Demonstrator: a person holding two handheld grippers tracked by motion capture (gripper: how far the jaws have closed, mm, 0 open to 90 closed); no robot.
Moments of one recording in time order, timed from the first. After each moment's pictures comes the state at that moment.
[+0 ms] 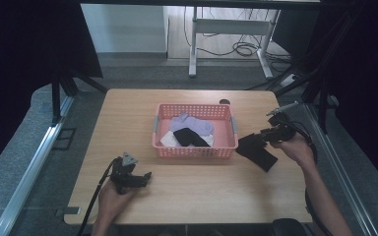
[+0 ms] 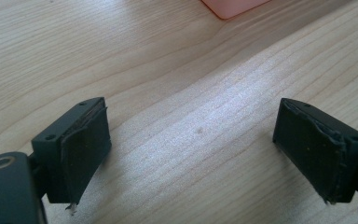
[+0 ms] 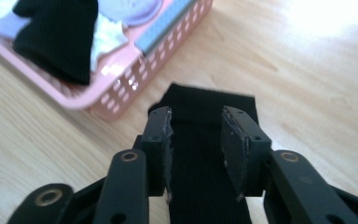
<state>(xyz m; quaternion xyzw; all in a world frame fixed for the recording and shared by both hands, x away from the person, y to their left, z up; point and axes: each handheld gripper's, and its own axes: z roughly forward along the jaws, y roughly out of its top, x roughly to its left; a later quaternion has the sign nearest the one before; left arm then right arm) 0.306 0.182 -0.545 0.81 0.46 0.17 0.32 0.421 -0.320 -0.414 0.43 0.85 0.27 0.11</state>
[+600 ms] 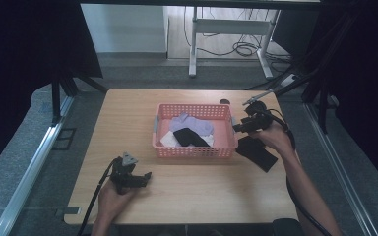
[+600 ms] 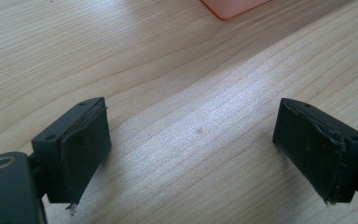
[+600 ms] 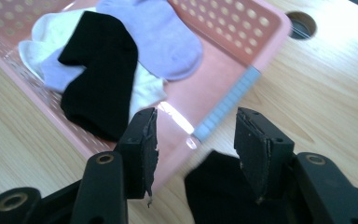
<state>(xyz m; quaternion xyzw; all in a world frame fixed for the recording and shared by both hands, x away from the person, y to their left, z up) 0.306 0.182 -0.545 0.81 0.46 0.17 0.32 0.444 -0.248 -0.396 0.38 0.87 0.28 0.11</state>
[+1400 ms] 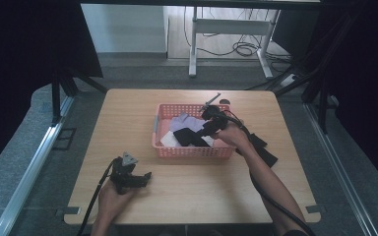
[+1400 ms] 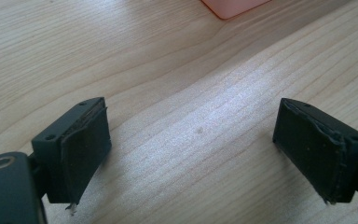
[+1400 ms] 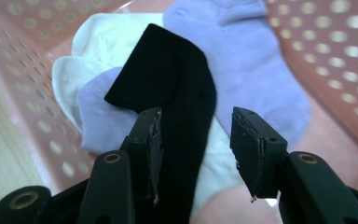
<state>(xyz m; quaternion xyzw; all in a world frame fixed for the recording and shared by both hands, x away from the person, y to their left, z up) 0.306 0.182 -0.545 0.81 0.46 0.17 0.32 0.474 -0.130 -0.447 0.30 0.92 0.25 0.07</state>
